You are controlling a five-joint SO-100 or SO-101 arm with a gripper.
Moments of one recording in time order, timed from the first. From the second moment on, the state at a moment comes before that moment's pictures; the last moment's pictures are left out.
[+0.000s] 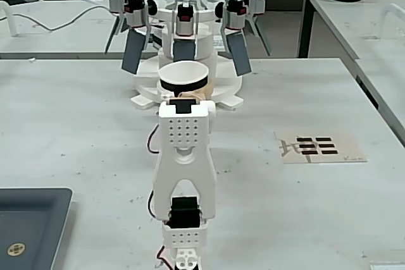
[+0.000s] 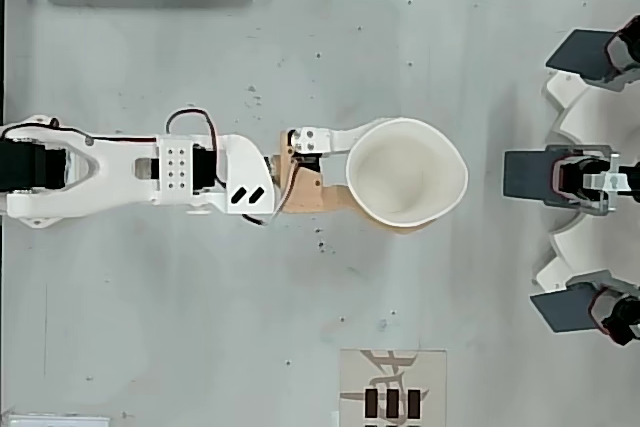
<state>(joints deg) -4.9 89.9 131.2 -46.3 -90.3</state>
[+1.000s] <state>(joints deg) -4.9 93.1 134.7 -46.3 -90.2</state>
